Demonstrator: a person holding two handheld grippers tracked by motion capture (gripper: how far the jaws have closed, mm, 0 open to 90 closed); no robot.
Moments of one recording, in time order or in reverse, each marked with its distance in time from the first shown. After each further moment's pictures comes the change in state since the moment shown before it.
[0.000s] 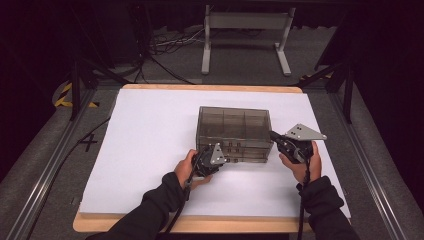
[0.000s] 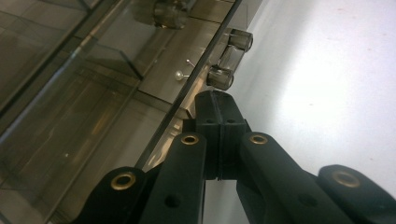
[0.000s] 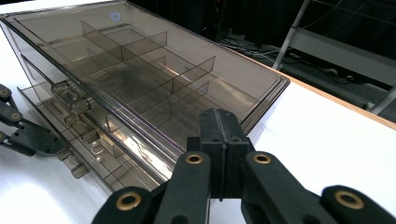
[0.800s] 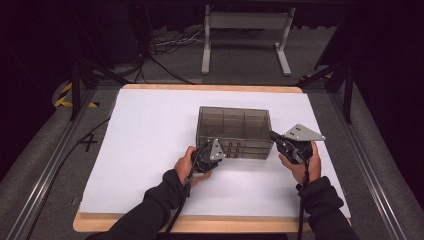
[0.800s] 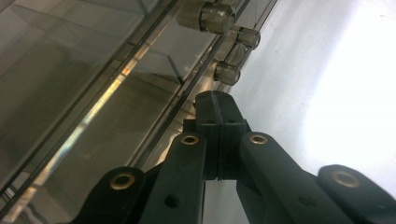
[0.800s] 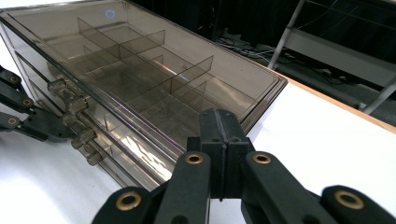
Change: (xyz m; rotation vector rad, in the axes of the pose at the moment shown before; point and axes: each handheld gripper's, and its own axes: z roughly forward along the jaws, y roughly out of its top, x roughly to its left) left arm 0.010 0.001 0.003 -0.008 0.038 -0.019; right arm 0.004 0.001 0.000 0.007 -0.024 -0.015
